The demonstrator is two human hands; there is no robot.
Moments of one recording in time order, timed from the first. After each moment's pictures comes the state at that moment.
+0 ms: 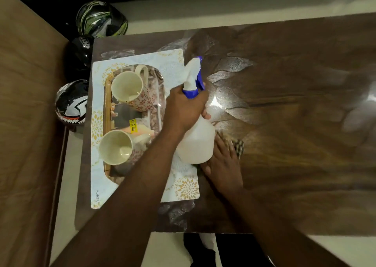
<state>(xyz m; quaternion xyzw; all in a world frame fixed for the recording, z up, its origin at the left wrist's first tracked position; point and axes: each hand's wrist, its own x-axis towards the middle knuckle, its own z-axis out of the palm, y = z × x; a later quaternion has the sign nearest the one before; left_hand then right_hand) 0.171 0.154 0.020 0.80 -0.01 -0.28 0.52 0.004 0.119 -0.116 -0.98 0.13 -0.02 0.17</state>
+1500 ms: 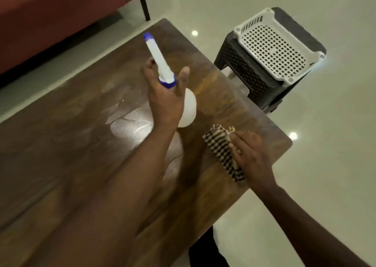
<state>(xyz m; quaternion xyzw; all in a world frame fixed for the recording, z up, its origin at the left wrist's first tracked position) -0.180 -0.375 0.010 0.75 -0.32 -0.21 0.54 -0.405 -0.333 -0.063 -0.84 0.46 -0.23 0.15</state>
